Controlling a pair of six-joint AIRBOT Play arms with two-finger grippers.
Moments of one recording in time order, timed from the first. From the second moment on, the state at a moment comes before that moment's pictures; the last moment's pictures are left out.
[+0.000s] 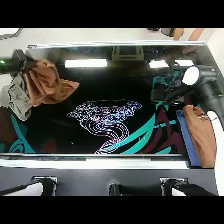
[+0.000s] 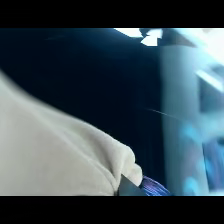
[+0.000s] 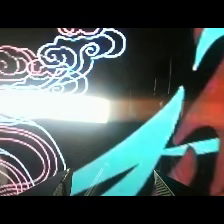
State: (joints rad) left arm 0.21 -1.32 1.67 0.80 -1.19 -1.45; right arm 0.10 -1.31 1.45 -1.43 1.37 1.68
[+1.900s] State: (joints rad) left arm 0.11 -1.20 0.76 1.07 -1.37 -1.43; right arm 0.10 -1.54 1.31 -1.48 1.38 1.63
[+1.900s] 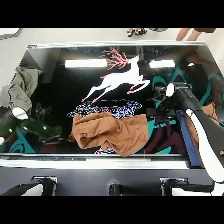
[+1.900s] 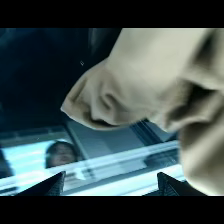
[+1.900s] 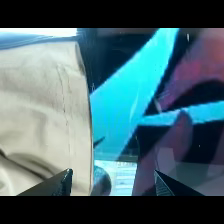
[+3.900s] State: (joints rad) left arm 0.24 -0.95 1.51 1.23 -0.92 -1.47; right arm 0.10 -1.28 1.80 -1.57 0.95 1.77
